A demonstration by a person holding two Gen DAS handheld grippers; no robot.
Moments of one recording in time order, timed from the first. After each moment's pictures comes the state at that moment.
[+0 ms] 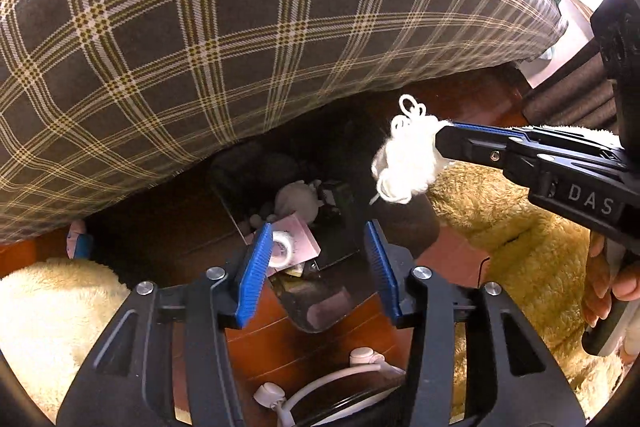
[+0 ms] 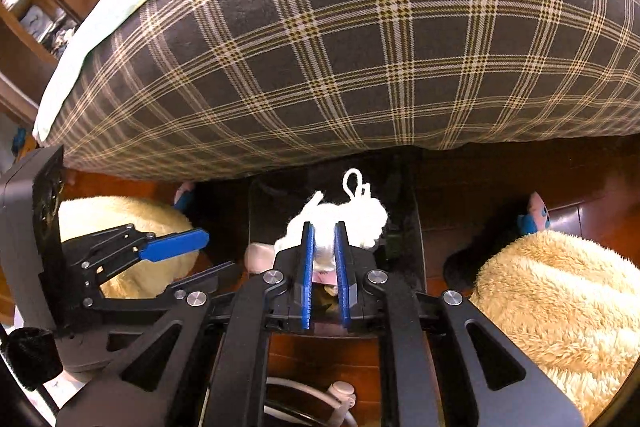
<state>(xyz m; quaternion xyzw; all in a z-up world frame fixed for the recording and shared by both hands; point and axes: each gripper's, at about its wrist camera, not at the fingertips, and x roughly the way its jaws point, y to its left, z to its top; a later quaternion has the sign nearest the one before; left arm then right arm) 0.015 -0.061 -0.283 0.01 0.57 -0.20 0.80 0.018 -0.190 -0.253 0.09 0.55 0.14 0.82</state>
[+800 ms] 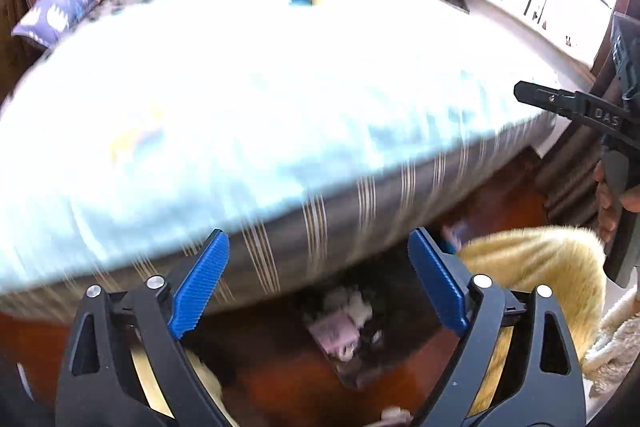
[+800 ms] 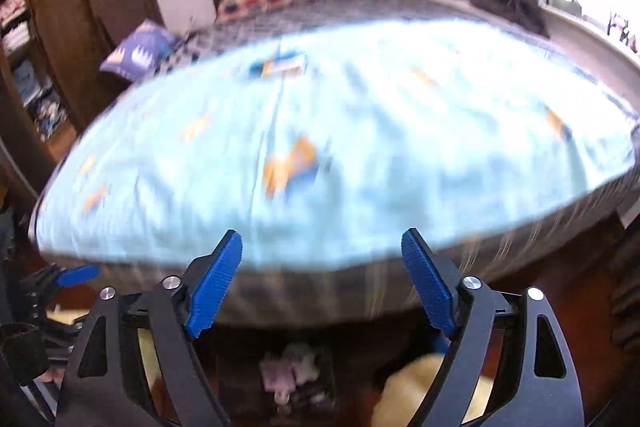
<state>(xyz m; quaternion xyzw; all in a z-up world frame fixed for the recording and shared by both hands) 0.061 -0.011 -0.122 0.02 0.42 -0.17 0.89 0.068 -0.270 -0.086 0.07 0.35 0.04 0.93</state>
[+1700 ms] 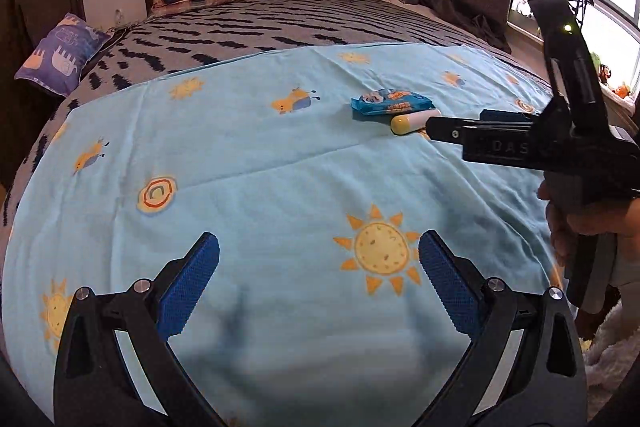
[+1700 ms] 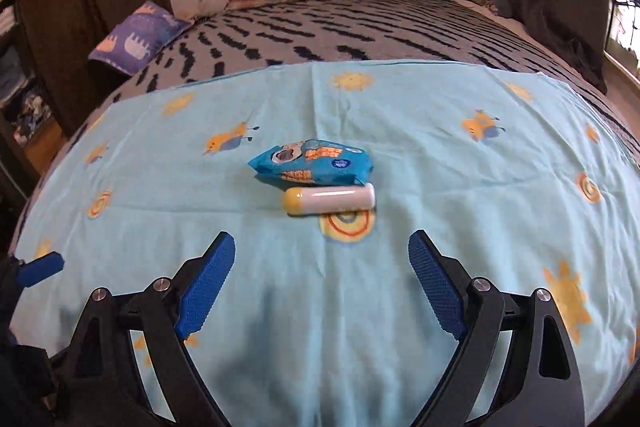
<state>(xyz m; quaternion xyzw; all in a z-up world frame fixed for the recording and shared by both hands) 0.252 -0.006 -0.081 0.04 0.39 -0.13 0.91 0.318 -0.180 -0.087 0.01 0.40 0.08 0.91</state>
